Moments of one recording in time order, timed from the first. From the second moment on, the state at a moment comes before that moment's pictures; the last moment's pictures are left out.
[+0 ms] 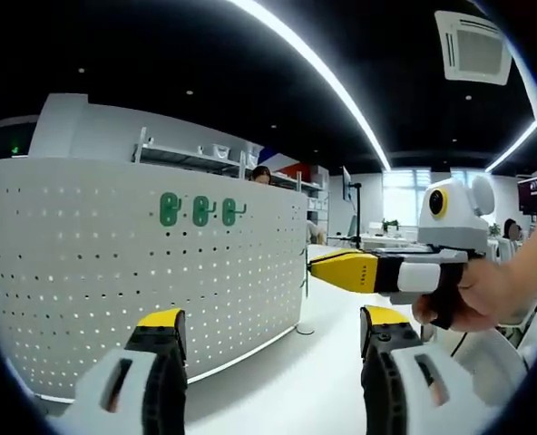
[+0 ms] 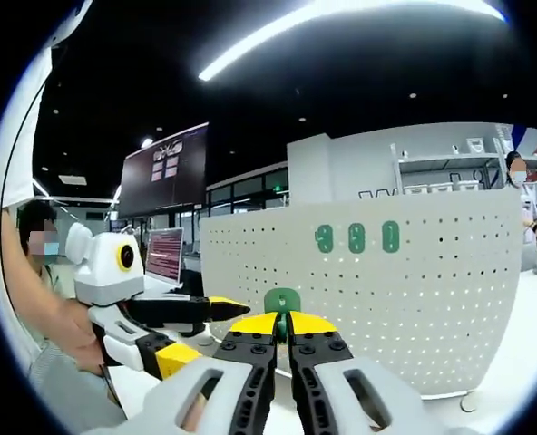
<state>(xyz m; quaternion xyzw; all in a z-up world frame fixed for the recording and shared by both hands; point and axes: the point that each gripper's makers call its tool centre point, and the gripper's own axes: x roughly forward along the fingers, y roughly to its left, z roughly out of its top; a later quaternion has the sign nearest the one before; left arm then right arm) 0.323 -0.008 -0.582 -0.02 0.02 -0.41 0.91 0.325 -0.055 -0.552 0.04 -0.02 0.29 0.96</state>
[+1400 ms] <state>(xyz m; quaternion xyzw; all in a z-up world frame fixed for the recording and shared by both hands) 0.331 0.045 -0.582 -0.02 0.02 -0.35 0.93 0.409 -0.139 -0.507 0.02 -0.03 0.17 0.99</state>
